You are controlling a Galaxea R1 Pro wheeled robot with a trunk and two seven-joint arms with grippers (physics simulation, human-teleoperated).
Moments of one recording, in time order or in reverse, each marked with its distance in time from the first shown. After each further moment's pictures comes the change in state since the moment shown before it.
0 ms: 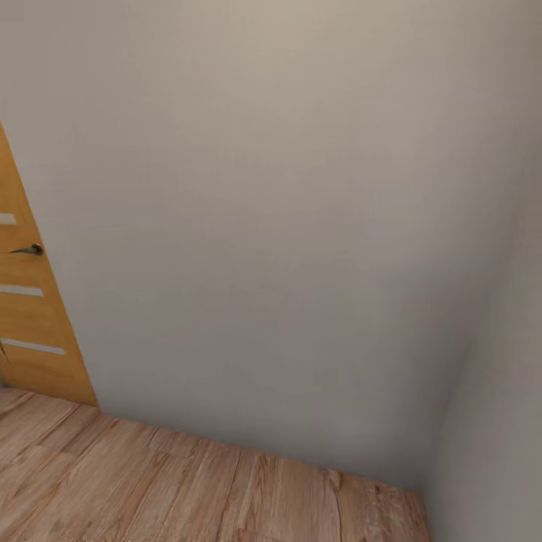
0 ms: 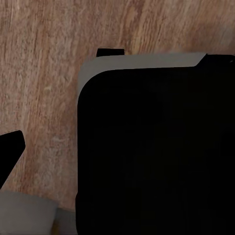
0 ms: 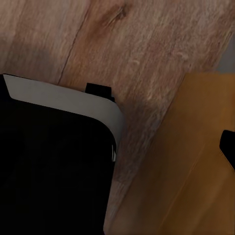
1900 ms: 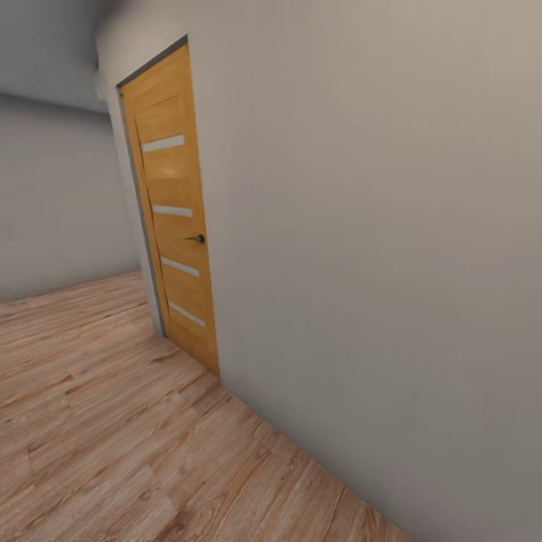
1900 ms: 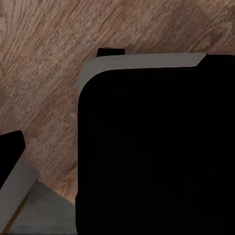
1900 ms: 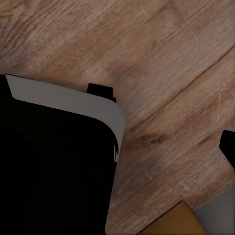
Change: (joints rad) left arm 0.000 0.000 0.000 0.000 0.003 0.000 0.001; right arm 0.000 0.003 0.000 0.000 0.002 0.000 0.000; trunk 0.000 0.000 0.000
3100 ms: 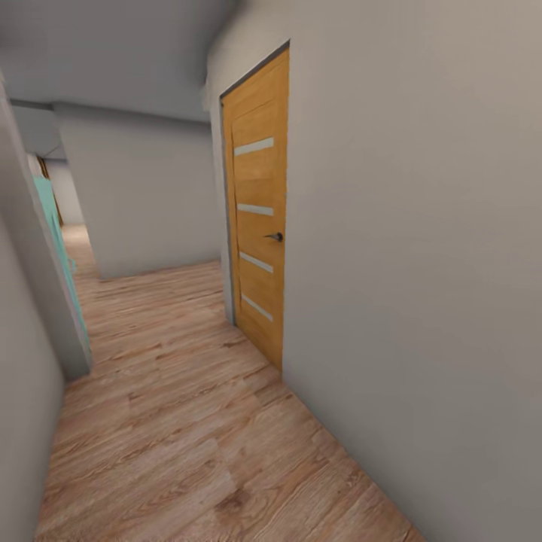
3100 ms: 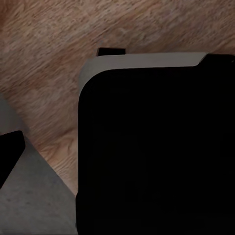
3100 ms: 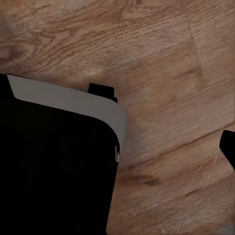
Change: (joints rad) left arm 0.000 0.000 0.000 0.000 0.000 0.000 0.002; right arm 0.000 0.002 0.000 -0.001 0.001 0.001 -0.001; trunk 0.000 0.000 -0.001
